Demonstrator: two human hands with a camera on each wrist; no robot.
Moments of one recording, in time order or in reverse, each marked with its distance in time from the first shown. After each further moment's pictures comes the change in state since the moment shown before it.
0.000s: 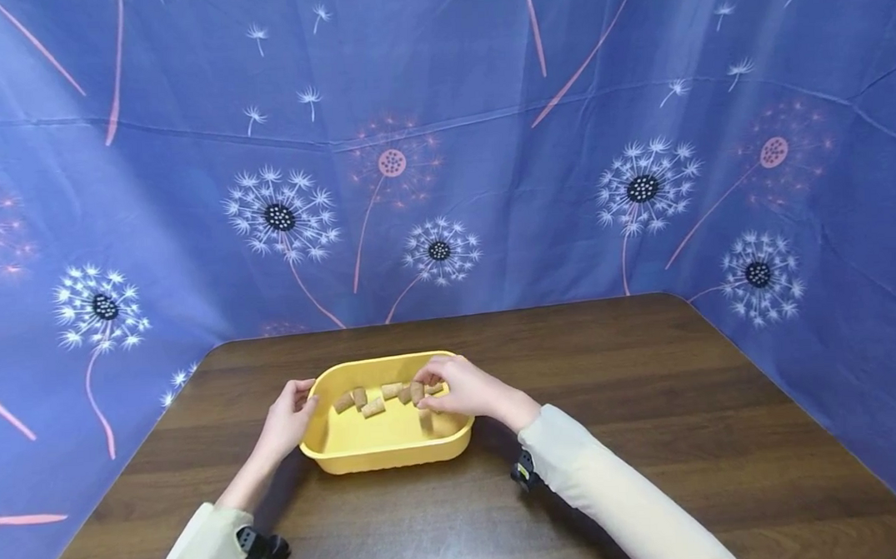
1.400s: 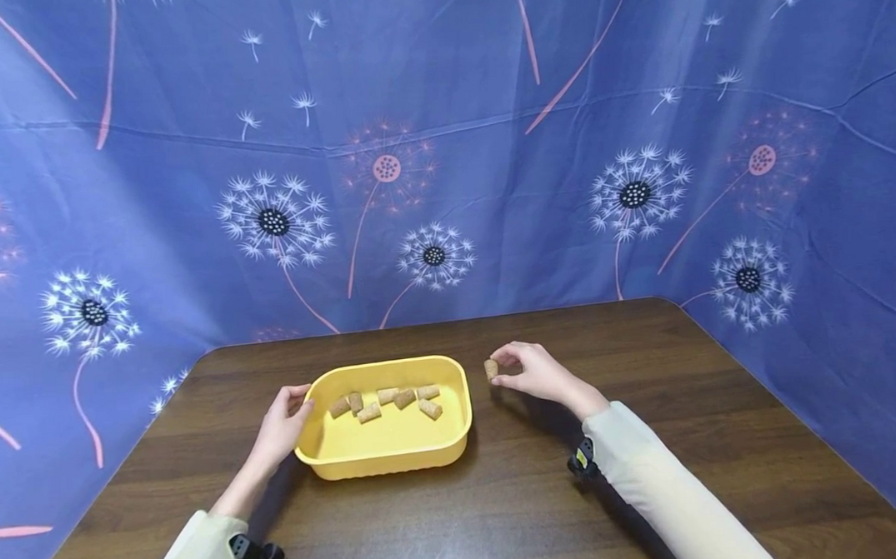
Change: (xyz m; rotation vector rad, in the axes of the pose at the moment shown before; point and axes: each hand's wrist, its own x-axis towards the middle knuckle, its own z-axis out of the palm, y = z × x) left_hand 0.001 0.000 0.004 -0.087 -0.019 -0.090; right_hand -0.069 0.070 -0.048 0.010 0.150 0.268
